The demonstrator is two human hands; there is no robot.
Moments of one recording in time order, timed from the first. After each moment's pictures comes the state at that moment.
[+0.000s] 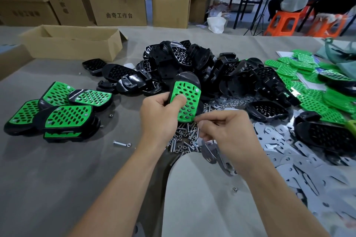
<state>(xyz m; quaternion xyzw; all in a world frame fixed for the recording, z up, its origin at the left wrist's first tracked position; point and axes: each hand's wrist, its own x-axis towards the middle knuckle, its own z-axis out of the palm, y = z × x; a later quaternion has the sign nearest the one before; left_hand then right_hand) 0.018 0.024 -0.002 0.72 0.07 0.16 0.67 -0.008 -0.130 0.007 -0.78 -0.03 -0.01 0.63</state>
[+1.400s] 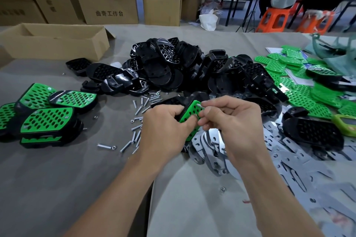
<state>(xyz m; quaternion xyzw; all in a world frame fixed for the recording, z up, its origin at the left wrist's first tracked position) 0.006 -0.001 -0.015 0.86 -0.04 0.19 0.48 -0.004 -0.149 0.015 -0.65 -0.06 -0.09 0.76</state>
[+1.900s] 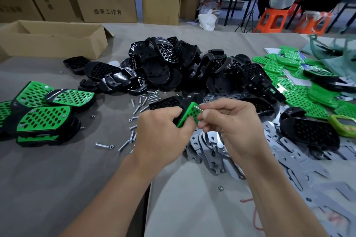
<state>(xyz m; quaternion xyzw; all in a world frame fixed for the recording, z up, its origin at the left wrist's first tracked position) -0.005 0.003 -0.012 0.86 -0.09 0.30 0.40 0.002 -0.162 0.009 -0.64 -0.08 -0.02 0.77</state>
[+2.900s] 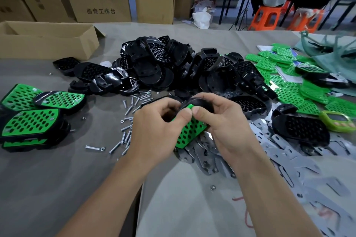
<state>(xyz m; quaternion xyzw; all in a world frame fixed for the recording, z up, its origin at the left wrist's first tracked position) -0.001 -0.003 -0.008 0.83 -0.05 0.19 0.53 0.006 -0.162 0.005 -0.64 -0.04 0.00 0.77</state>
